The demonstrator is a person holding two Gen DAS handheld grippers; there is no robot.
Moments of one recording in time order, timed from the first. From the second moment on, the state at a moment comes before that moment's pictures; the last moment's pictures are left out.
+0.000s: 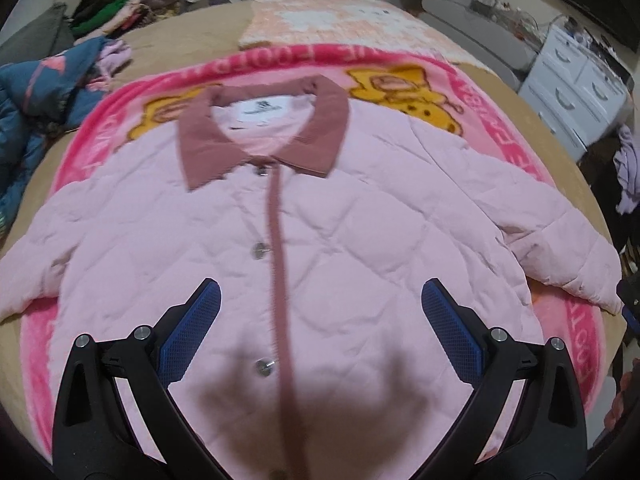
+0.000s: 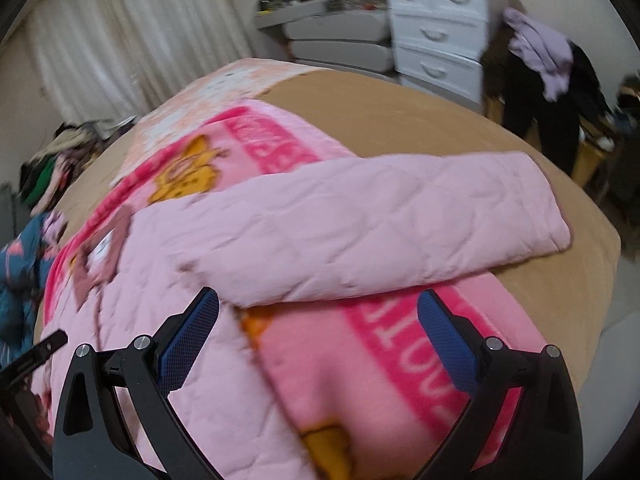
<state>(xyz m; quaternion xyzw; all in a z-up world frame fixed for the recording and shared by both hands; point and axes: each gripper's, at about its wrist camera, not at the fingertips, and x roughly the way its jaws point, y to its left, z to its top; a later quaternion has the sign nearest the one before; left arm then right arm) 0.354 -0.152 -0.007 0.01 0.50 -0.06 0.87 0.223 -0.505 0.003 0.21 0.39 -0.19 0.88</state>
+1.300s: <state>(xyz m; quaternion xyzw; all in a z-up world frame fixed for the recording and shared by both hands) 0.430 -0.176 0.004 0.04 0.47 -0.05 0.88 0.228 -0.674 -0.007 0.39 0.23 -0.25 0.86</state>
